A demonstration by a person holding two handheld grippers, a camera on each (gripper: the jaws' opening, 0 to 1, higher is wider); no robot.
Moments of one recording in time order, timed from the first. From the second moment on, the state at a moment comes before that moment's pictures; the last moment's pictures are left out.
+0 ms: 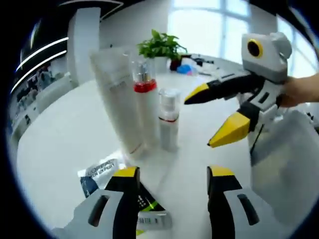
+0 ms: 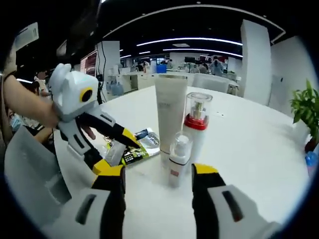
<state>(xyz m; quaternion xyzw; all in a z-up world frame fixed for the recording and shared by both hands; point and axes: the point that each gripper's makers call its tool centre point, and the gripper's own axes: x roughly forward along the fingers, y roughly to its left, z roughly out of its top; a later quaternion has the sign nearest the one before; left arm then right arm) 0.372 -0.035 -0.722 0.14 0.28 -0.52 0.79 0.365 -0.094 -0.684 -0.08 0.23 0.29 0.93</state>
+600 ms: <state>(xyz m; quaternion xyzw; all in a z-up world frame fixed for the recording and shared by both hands) 0.327 0.016 -0.707 0.09 0.31 -0.46 0.82 0.313 -0.080 -0.676 -0.04 0.23 0.32 0.92</state>
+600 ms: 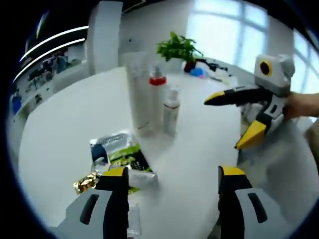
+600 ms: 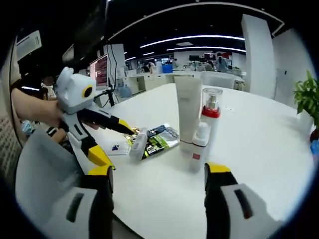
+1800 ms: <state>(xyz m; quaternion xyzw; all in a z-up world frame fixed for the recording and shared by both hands) 0.256 0.105 -0.674 0.01 0.33 -0.35 0.88 0.273 -0.073 -0.651 -0.01 0.23 0.31 0.92</state>
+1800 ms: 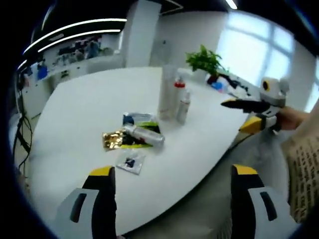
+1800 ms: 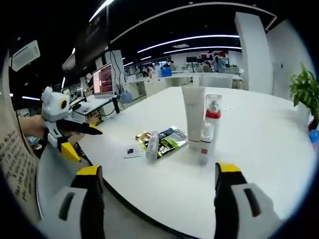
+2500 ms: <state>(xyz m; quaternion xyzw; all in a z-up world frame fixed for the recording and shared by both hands) 0.249 0.120 -0.670 0.00 0.32 -0.33 0.89 0.275 -0.074 -0.664 -0.04 0.25 0.30 0.92</state>
